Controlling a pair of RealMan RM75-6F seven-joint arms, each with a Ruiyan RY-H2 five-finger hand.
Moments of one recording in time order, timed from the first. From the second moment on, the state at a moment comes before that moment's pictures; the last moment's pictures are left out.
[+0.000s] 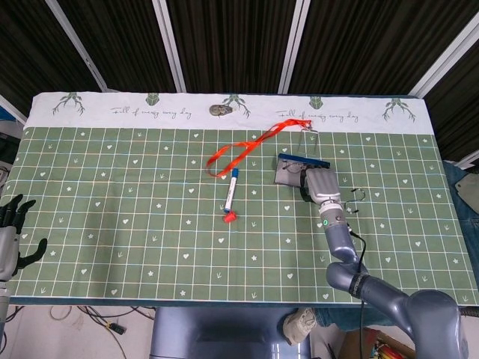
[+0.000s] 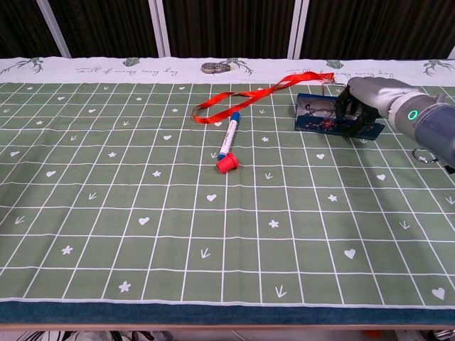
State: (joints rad) left arm -0.13 -1.11 -0.12 -1.77 1.23 1.39 0.11; right arm 0.81 -1.81 0.33 -0.88 -0.97 0.83 -0.29
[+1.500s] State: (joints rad) left arm -0.13 -1.11 -0.12 -1.77 1.24 1.40 0.12; right arm 0.86 -1.59 0.30 -1.29 -0.72 0.86 -0.56
